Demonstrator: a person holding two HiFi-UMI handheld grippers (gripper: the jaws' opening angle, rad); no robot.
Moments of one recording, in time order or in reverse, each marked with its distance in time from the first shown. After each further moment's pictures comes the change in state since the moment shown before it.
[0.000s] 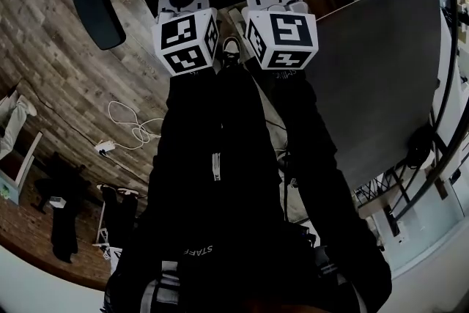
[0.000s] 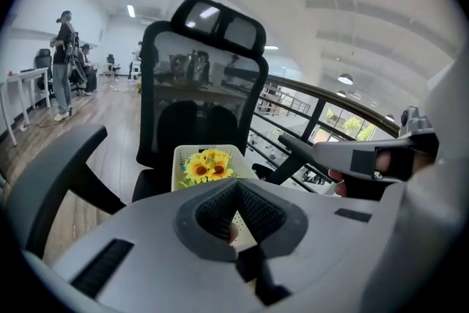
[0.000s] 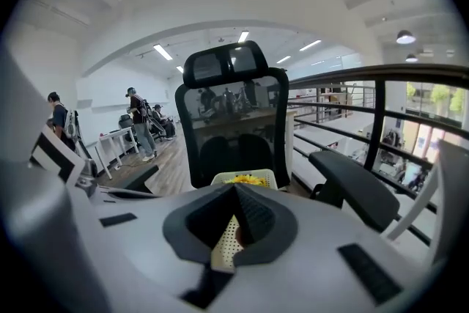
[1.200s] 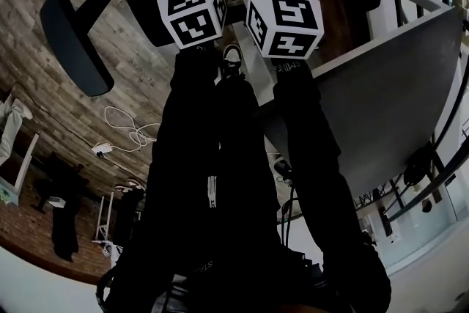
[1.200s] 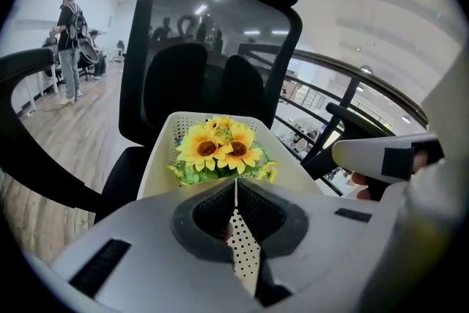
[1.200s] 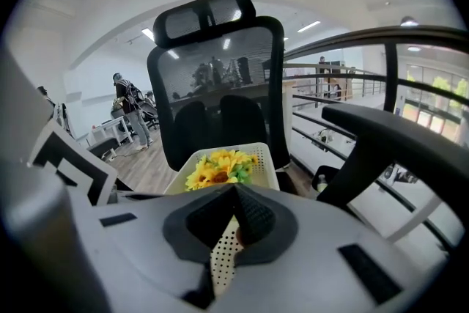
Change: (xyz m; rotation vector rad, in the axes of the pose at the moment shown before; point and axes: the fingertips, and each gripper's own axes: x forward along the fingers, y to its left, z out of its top) left arm 0.155 0.043 -0.058 -0.057 0.107 0.077; right arm 0.125 -0.050 -0.071 0.031 0.128 -0.015
